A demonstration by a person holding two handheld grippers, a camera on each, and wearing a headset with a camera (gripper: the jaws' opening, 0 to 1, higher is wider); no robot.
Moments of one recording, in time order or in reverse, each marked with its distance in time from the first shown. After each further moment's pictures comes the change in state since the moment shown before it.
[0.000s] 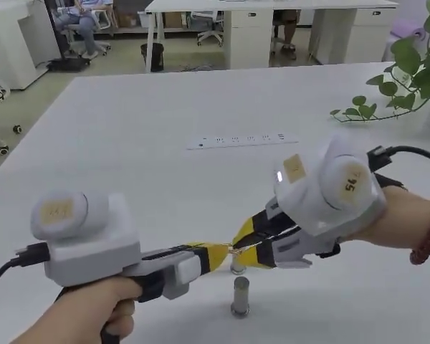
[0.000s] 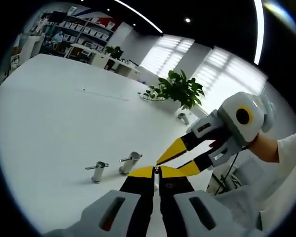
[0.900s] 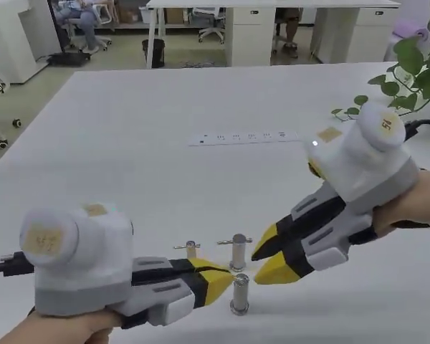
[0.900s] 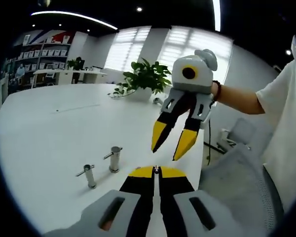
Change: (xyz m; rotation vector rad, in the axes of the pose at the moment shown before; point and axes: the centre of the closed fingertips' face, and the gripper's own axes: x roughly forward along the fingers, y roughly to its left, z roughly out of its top) left arm -0.017 -0.028 -0.028 0.363 0.095 -0.181; right arm -0.023 0.036 0.000 0.320 -0.084 0.283
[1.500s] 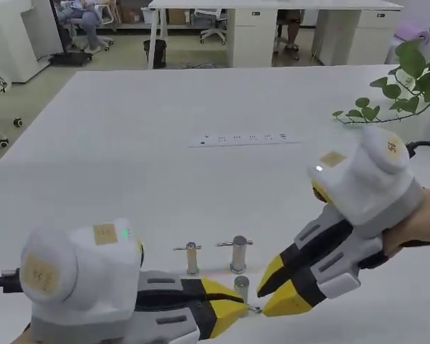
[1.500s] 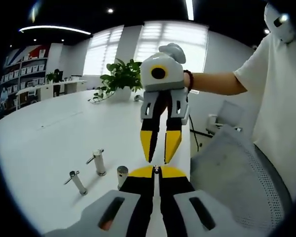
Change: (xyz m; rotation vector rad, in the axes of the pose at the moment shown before) left arm 0.001 -0.029 -0.011 0.164 0.033 -0.115; right arm 0.010 0.024 -0.020 -0.022 0.024 0.122
